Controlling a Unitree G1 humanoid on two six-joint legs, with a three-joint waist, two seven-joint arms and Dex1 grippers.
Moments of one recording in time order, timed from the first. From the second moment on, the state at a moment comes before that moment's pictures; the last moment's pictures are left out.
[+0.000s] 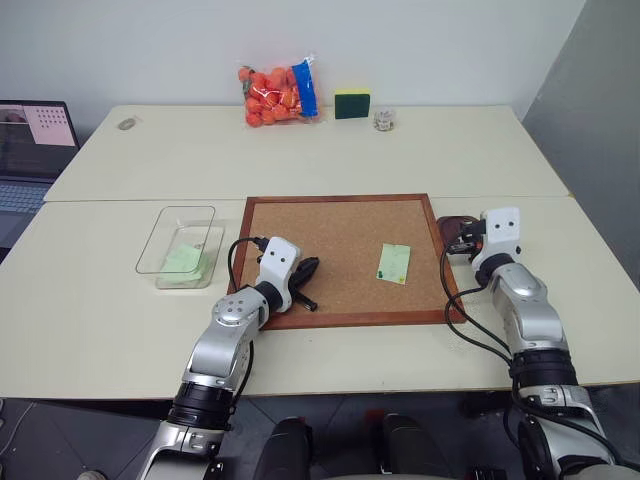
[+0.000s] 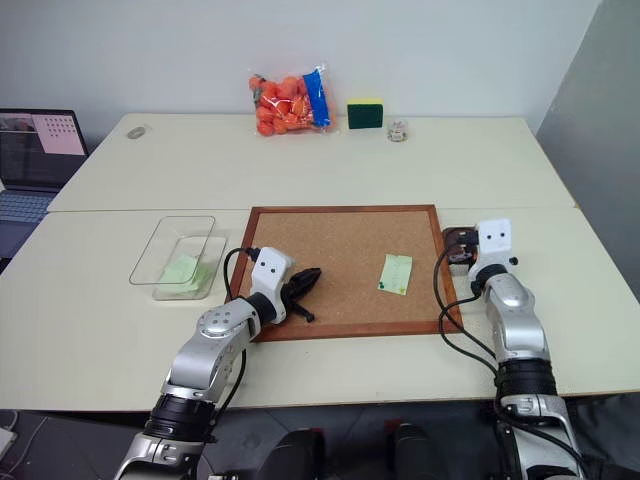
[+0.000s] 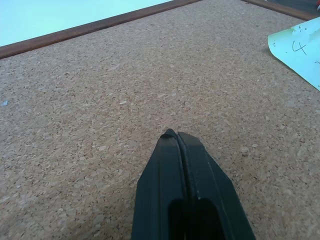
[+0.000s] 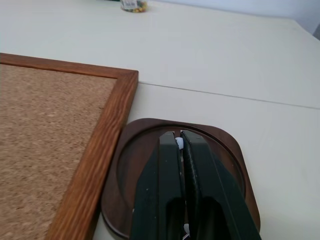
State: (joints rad) left arm -0.30 0.27 -0.10 0.04 -0.12 0.36 -0.50; right arm -0.48 -0.32 -0.14 0.35 0.09 0.21 0.21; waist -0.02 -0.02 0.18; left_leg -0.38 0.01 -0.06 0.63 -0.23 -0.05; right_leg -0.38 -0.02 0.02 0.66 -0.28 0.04
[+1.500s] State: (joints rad) left arm -0.30 0.26 -0.10 0.04 -0.12 0.36 -0.50; right arm -0.17 -0.46 0.03 -0.14 0.30 0.24 0.75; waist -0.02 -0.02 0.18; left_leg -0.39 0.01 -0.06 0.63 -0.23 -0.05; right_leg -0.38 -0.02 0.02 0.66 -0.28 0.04
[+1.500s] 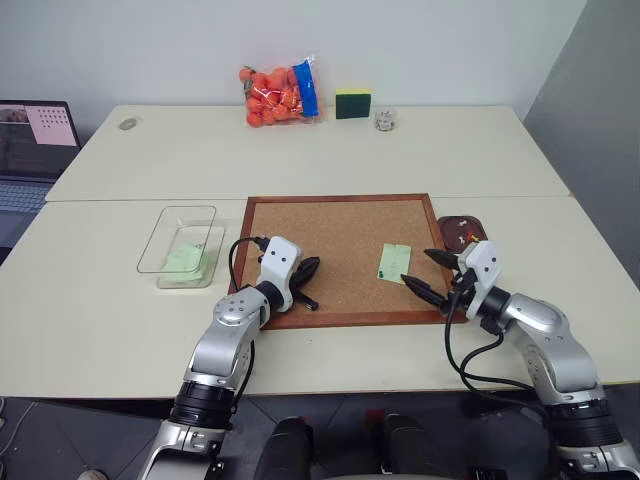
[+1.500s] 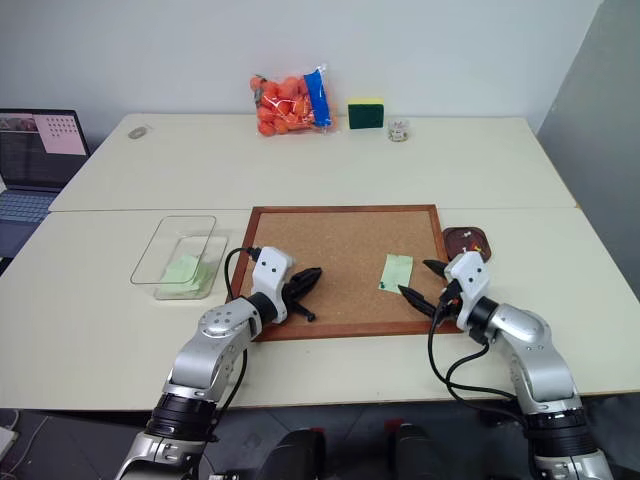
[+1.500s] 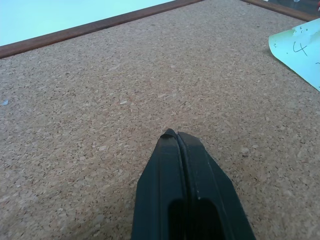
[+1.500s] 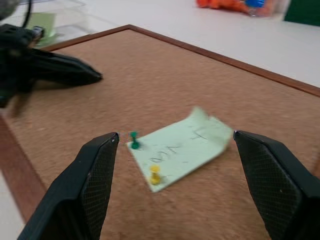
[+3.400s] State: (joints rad) left arm -0.31 0.27 -0.11 0.04 -0.12 0.37 -0.52; right arm -0.32 -0.36 -0.06 0.09 0.21 0.16 0.48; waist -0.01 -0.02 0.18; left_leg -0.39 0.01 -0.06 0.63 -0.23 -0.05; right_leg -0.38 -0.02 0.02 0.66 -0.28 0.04
